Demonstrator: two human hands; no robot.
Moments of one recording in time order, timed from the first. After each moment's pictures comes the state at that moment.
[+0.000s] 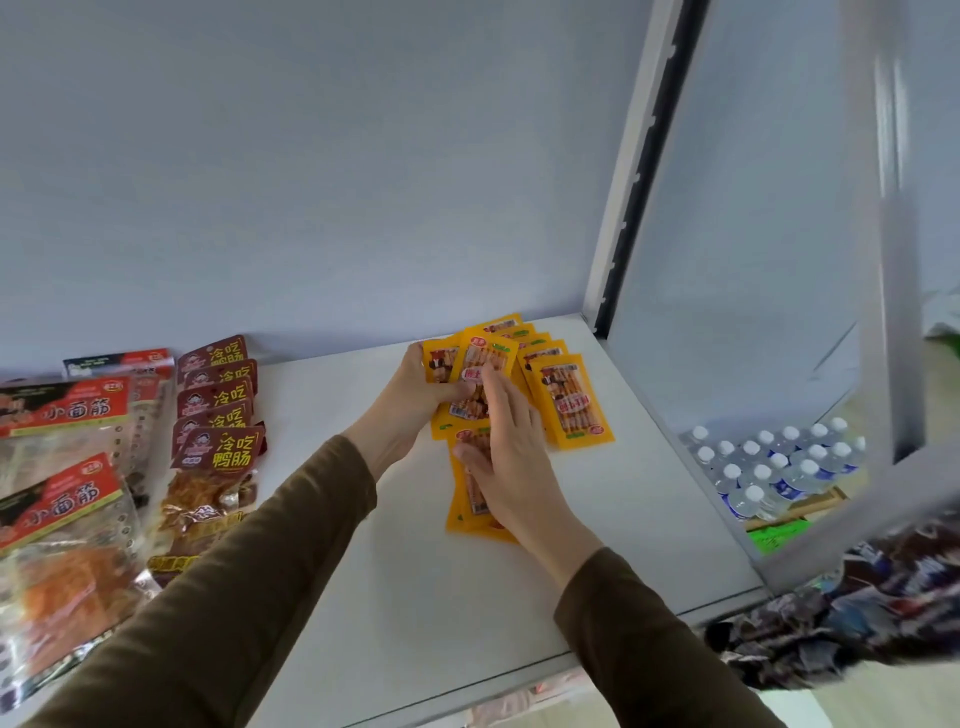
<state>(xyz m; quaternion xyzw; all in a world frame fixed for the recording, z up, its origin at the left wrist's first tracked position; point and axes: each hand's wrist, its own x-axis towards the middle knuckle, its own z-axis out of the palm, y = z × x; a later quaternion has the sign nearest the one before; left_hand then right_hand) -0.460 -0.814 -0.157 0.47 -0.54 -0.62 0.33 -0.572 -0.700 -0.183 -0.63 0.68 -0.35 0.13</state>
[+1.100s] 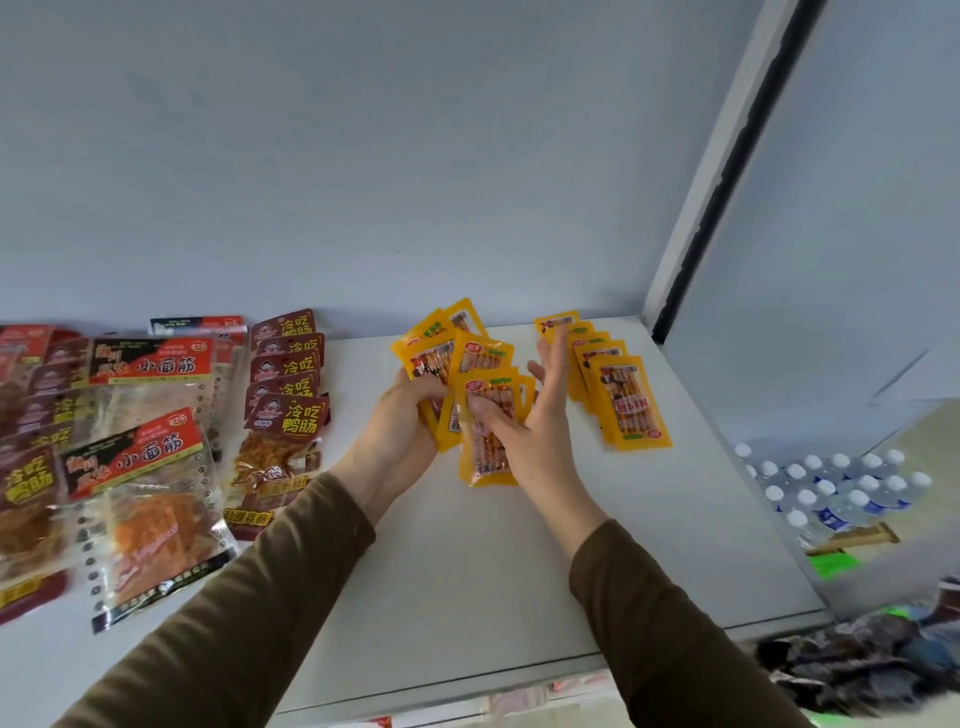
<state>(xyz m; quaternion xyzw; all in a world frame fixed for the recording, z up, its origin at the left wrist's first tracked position) -0.394 -0.767 -0.151 0.37 -0.35 -0.74 0.45 -0.538 -0.727 -0.175 -0.51 0.58 -0.56 0.30</state>
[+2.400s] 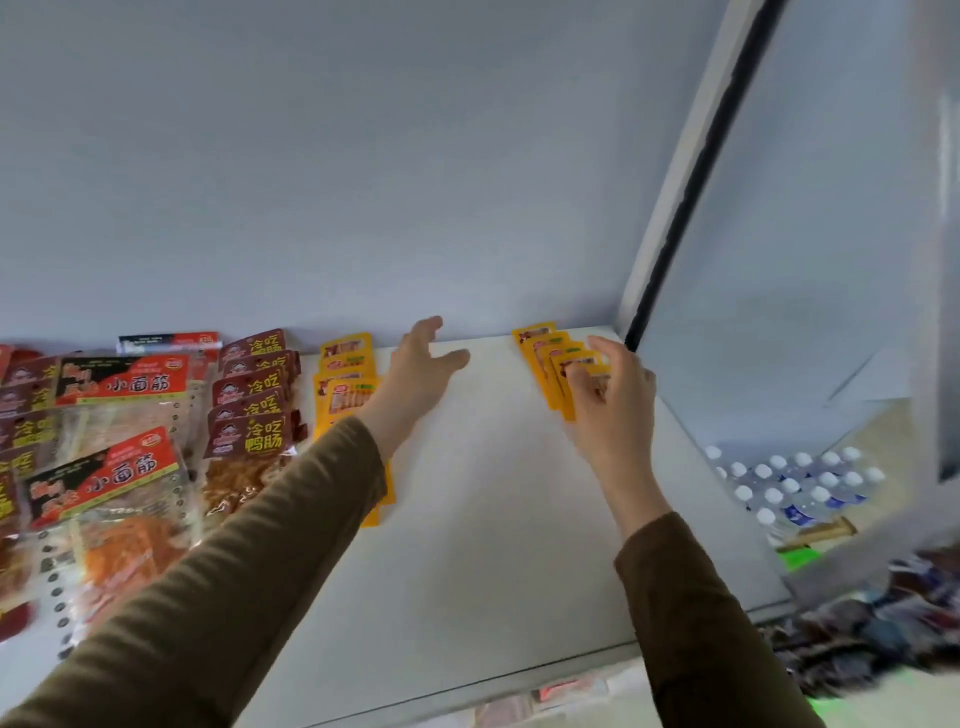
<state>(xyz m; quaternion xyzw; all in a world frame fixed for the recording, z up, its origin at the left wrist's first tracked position) -0.420 -0.825 -0.135 0.55 -0.63 -0.43 0.34 -0.613 -0.723 -0.146 -0.46 0.74 -0.49 0.05</state>
